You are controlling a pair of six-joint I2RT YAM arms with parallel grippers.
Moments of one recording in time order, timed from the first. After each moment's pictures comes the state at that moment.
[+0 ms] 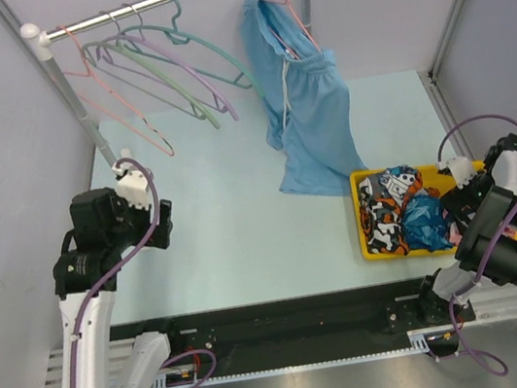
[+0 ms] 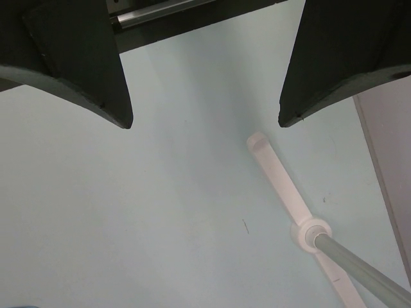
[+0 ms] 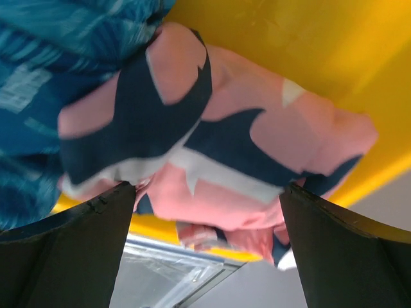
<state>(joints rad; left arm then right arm) -0.05 0.80 1.07 -0.92 0.15 0.28 -0.67 1.46 1.04 -1.03 -0.11 -1.12</state>
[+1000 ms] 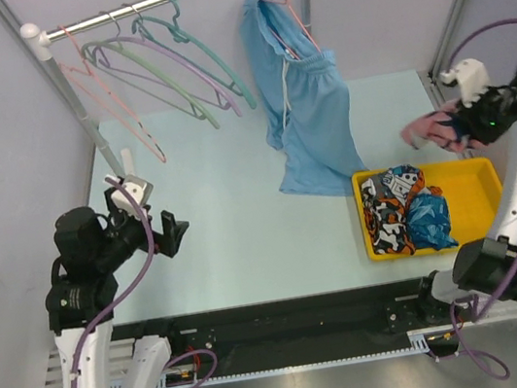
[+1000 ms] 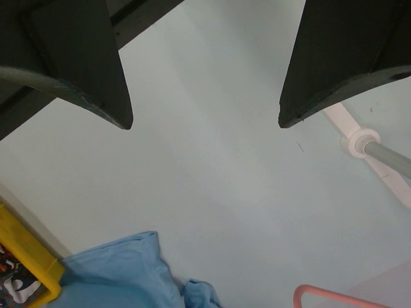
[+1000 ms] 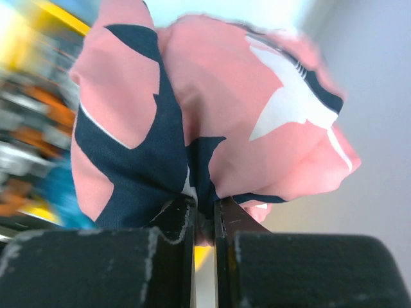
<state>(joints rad) -0.05 0.68 1.08 -0.85 0.46 0.24 -0.56 1.38 1.70 -1.25 -0.37 -1.01</state>
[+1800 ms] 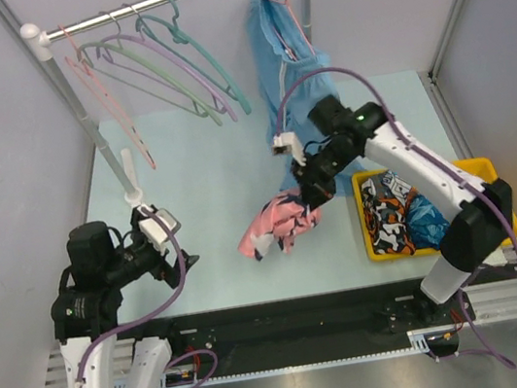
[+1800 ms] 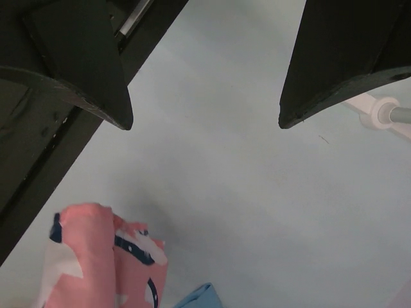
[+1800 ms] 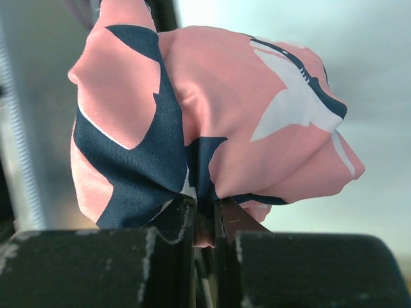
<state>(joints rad) -0.05 0.59 1.00 -1.01 0.66 0.59 0.52 1.58 1.60 -1.21 -0.77 -0.49</state>
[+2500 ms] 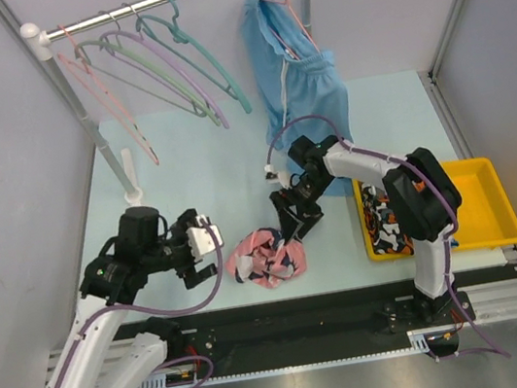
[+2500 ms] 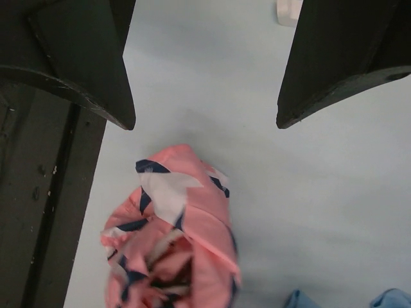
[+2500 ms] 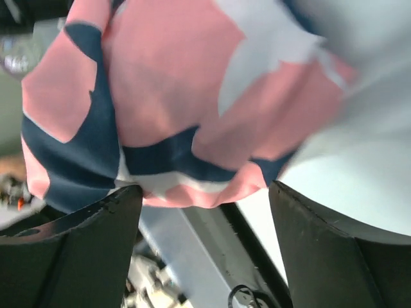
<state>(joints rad) -0.40 0.74 0.88 -0.94 0.56 0.82 0.57 1.93 1.39 -0.92 -0.85 -0.05</state>
